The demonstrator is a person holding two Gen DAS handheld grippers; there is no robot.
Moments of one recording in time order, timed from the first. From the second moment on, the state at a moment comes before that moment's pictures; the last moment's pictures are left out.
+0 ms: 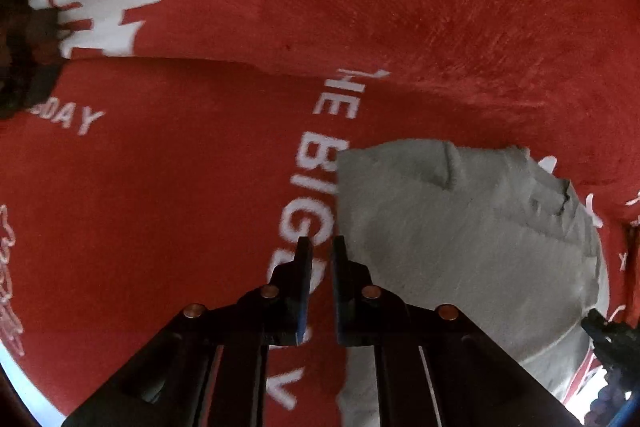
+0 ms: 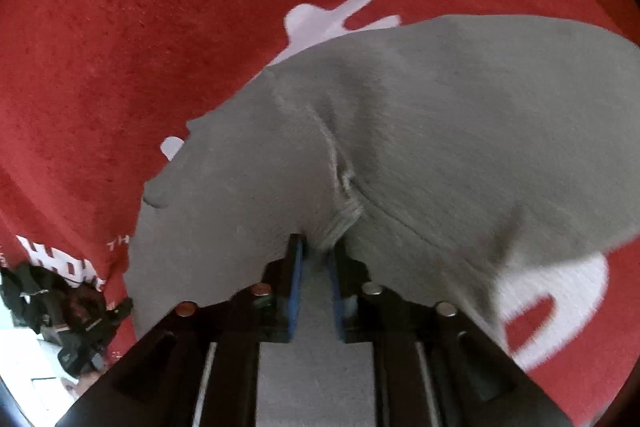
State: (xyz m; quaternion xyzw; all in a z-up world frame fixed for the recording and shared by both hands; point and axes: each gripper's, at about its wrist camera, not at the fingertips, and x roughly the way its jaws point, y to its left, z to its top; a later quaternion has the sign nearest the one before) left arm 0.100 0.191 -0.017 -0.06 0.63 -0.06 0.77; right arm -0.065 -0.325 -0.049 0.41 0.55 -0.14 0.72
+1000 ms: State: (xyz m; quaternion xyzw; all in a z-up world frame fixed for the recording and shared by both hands) left arm -0.003 0.250 0.006 -0.04 0.64 -0.04 0.77; right arm 0.025 -0.029 -0.107 0.52 0.59 0.11 0.62
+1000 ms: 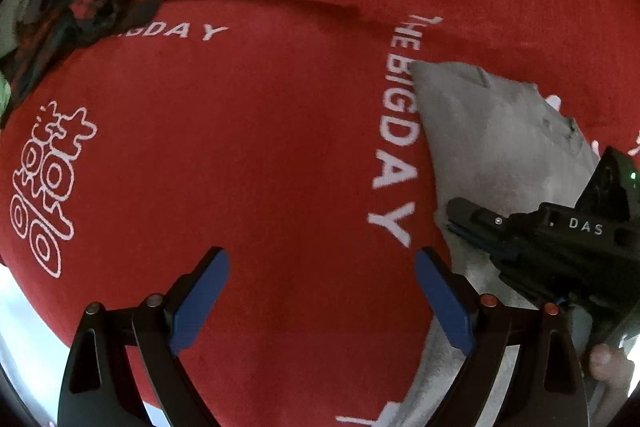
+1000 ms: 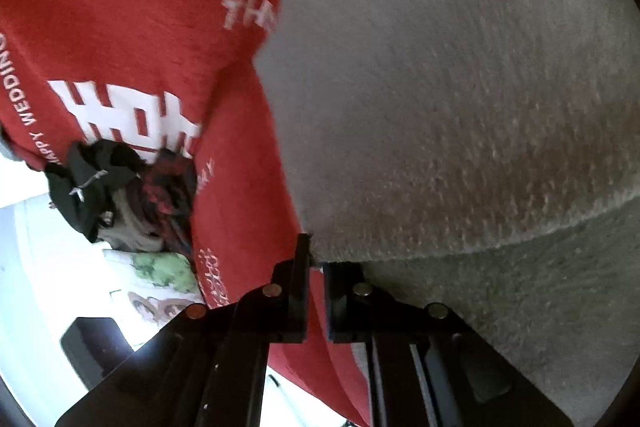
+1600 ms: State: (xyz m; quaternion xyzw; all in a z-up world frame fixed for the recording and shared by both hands) left arm -0.028 0.155 0.015 0.01 0.64 -0.15 0.75; right arm -0.025 -0.248 -0.044 0.28 0.56 -0.16 0.76
